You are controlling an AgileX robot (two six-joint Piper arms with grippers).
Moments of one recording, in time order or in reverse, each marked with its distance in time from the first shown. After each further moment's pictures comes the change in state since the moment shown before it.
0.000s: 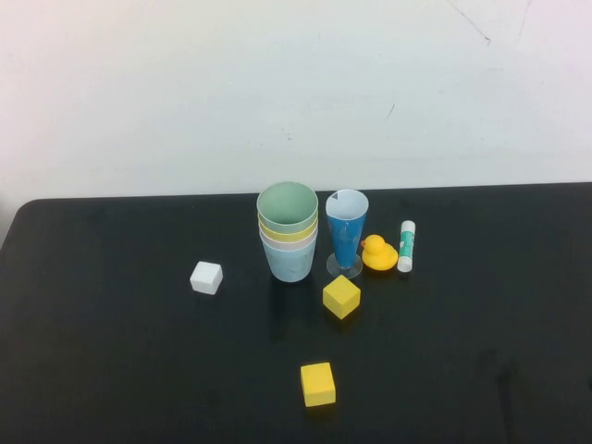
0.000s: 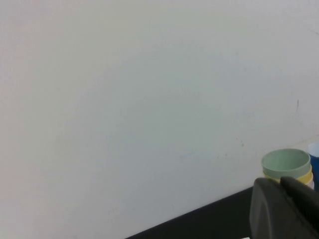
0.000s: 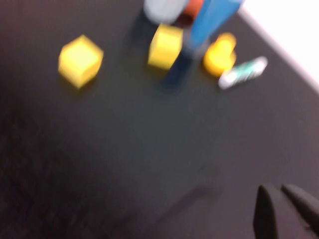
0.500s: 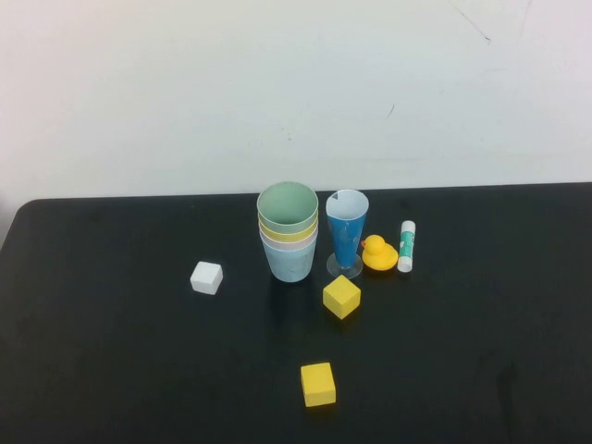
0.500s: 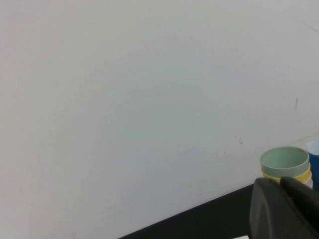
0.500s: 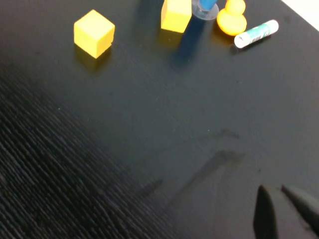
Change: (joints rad) right arm 0.000 -0.170 0.111 0.000 0.064 0.093; left arm 0.000 0.000 0.000 -0.005 0.008 -0.004
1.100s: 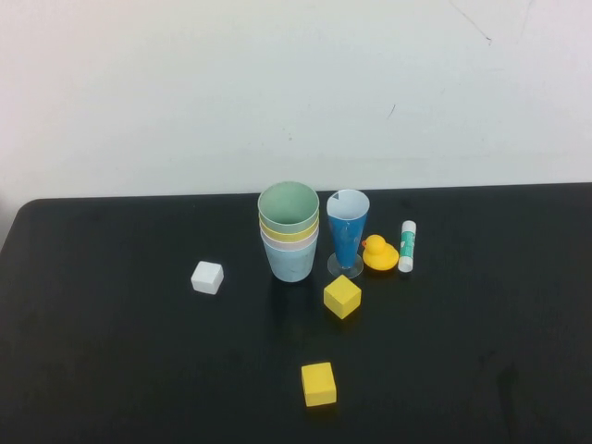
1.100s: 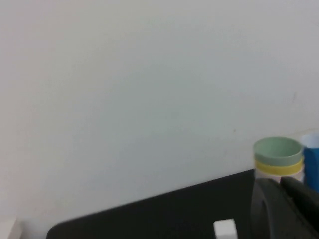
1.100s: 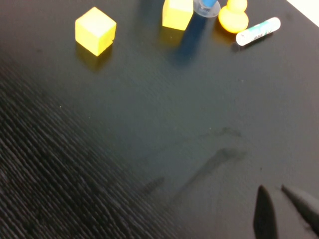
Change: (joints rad) right arm 0.000 0.000 0.000 0.000 0.007 0.002; left arm 0.044 0.000 0.042 -0.118 -0.001 -0.001
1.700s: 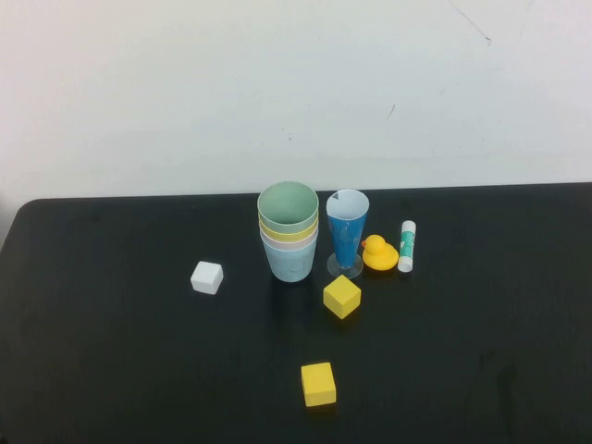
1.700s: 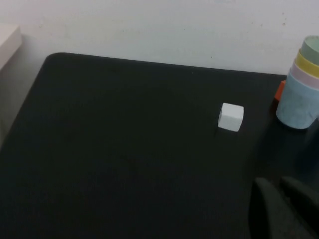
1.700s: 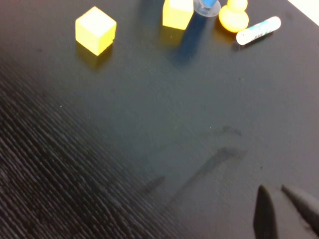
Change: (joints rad) right arm 0.000 0.000 0.002 0.000 0.000 0.002; left arm 0.164 0.000 0.134 -0.093 0.195 -0.222
